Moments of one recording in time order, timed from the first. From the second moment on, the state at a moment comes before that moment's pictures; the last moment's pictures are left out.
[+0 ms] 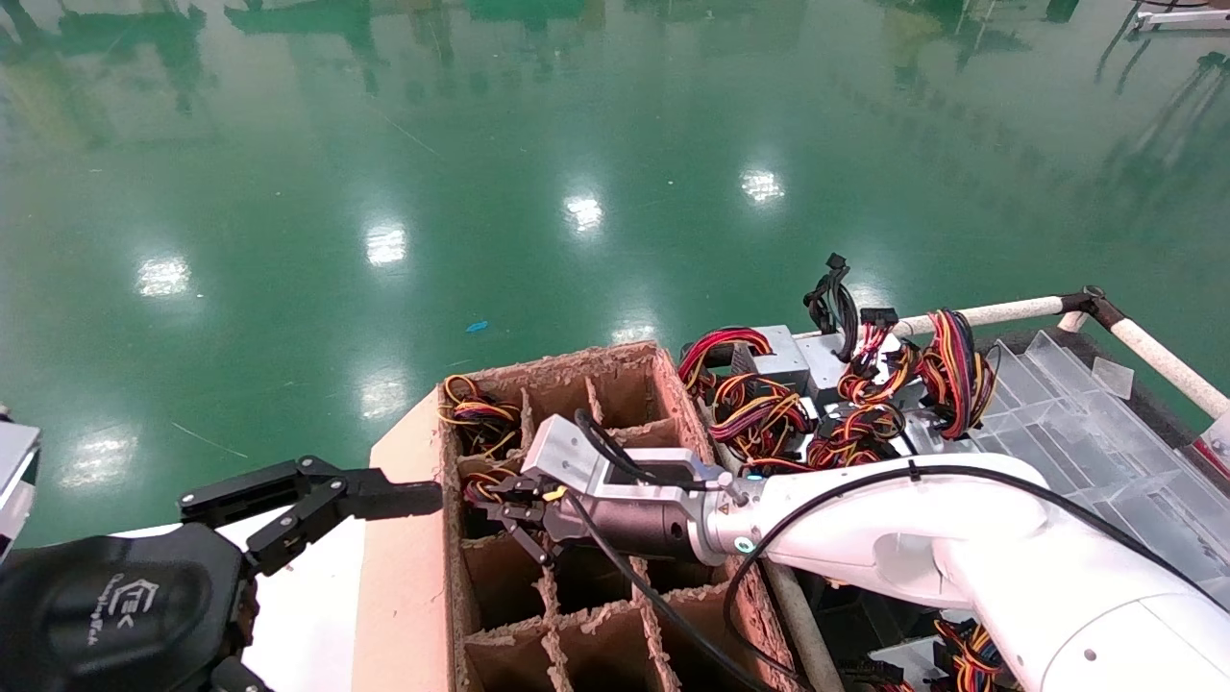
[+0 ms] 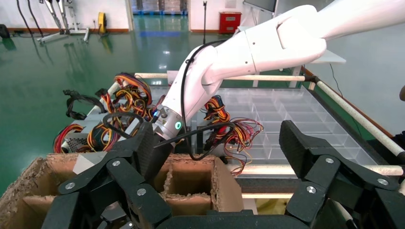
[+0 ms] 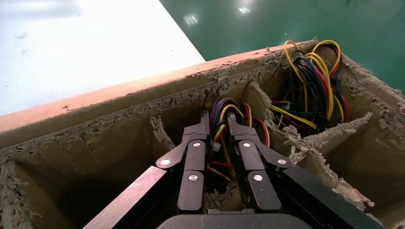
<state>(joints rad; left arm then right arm) -1.10 0.58 0.36 -1.26 0.67 1.46 -0.14 1.52 -1.36 -0.99 0.34 -0.94 -0.98 -0.33</state>
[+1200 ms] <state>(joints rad) -1.10 0.58 0.36 -1.26 0.67 1.46 -0.14 1.66 -1.30 -0.93 0.20 -0.67 -1.29 -0.38</state>
